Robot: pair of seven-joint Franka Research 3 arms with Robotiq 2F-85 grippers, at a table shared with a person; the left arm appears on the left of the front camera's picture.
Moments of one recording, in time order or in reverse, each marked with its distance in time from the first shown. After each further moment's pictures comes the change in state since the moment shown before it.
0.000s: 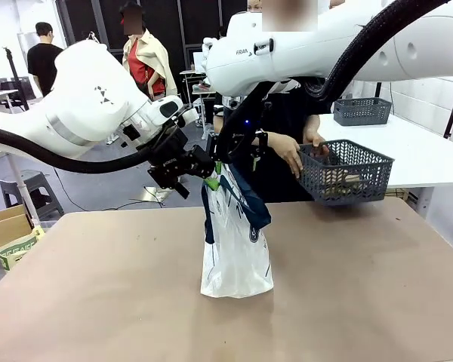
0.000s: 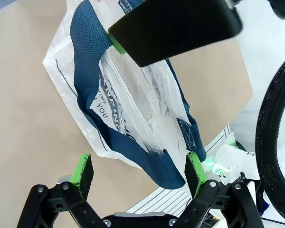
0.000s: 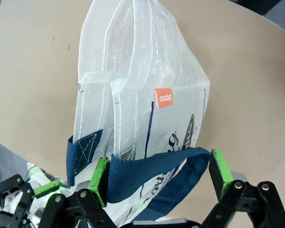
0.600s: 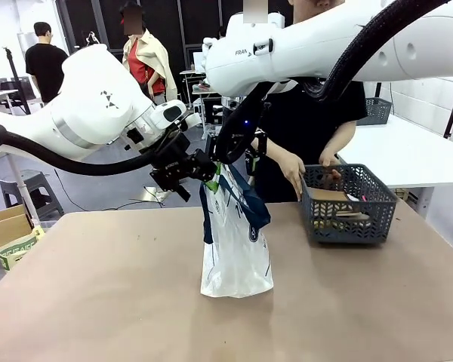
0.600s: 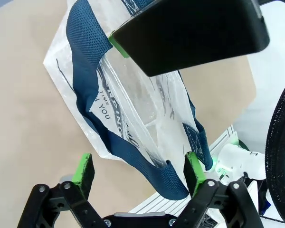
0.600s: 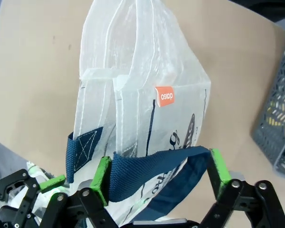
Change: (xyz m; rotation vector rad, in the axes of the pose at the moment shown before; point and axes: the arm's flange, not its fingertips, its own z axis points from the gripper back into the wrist) left arm 0.002 0.003 -0.008 0.010 0.013 -0.006; right arm 0.000 0.002 0.000 0.001 0.000 0.004
